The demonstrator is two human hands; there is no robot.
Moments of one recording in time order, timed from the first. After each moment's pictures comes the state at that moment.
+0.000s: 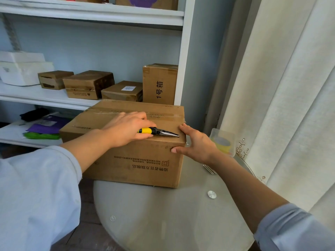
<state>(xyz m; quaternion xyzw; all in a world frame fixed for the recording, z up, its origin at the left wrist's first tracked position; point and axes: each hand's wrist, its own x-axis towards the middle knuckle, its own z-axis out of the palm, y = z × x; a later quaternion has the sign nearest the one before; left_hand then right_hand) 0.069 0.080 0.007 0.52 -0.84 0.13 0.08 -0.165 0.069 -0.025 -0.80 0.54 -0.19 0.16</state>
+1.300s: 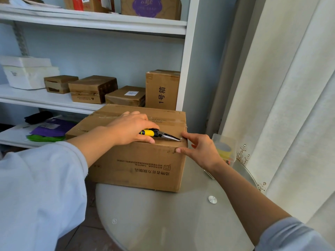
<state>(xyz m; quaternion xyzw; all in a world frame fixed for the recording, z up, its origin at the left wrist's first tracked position) 0.070 0.081 0.025 0.54 -0.83 0.10 0.04 -0.166 0.075 -0.030 -0.73 0.51 -0.36 0.27</state>
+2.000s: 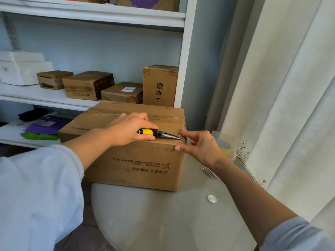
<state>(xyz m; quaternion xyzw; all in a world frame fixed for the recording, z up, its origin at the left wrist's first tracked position) 0.072 0.068 0.010 0.53 -0.84 0.05 0.09 -0.170 0.066 -0.028 -0.74 0.50 -0.35 0.26</state>
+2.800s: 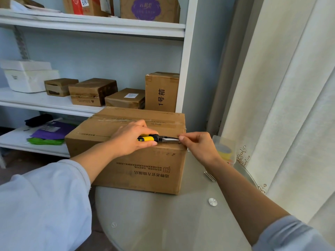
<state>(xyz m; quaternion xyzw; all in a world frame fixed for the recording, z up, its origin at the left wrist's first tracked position) 0.069 0.079 -0.007 0.56 -0.80 -0.03 0.21 -0.158 0.075 -0.017 -0.67 0.51 -0.44 0.31</state>
